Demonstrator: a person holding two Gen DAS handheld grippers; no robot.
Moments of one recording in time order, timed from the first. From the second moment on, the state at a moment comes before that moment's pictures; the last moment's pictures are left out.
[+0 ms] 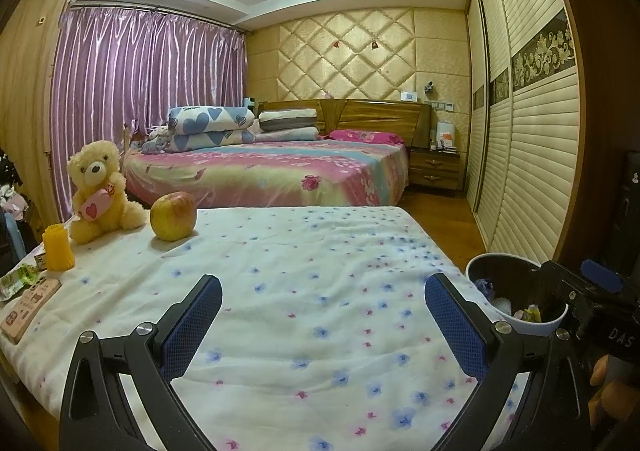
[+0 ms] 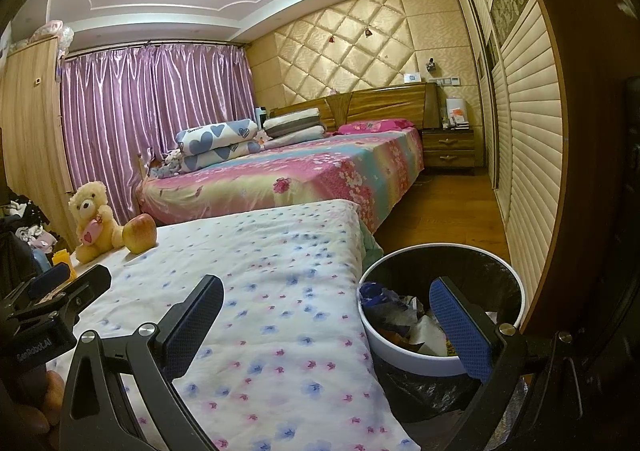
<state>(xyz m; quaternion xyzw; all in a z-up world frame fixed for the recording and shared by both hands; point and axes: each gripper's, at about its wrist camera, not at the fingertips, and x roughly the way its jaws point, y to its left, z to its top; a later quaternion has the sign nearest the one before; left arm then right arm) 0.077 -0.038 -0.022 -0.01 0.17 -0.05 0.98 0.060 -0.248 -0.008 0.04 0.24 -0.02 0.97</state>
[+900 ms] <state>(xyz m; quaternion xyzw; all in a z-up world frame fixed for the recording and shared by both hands) 0.078 -0.036 -0.022 -0.01 0.17 -0.05 0.98 0.061 -0.245 -0.008 0.04 0.24 -0.02 0.97</state>
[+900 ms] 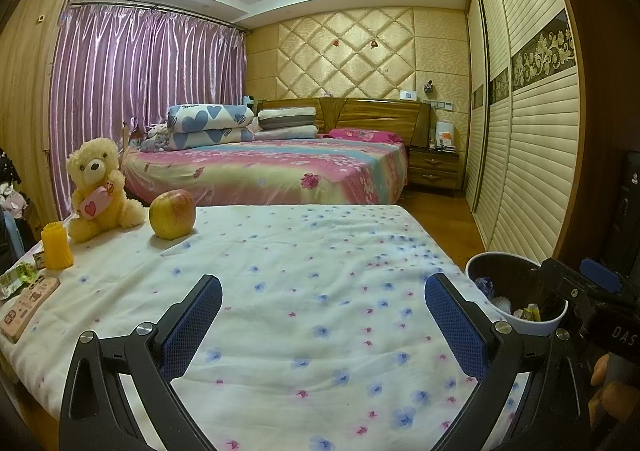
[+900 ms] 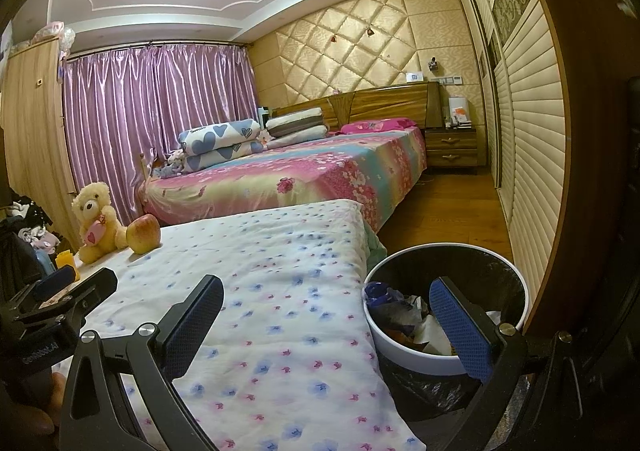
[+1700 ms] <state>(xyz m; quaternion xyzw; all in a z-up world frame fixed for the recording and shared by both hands) 0.079 -0.036 -0.024 -0.01 0.17 -0.05 0.98 0.062 -0.240 -0.006 0.04 0.23 -0.02 0.97</state>
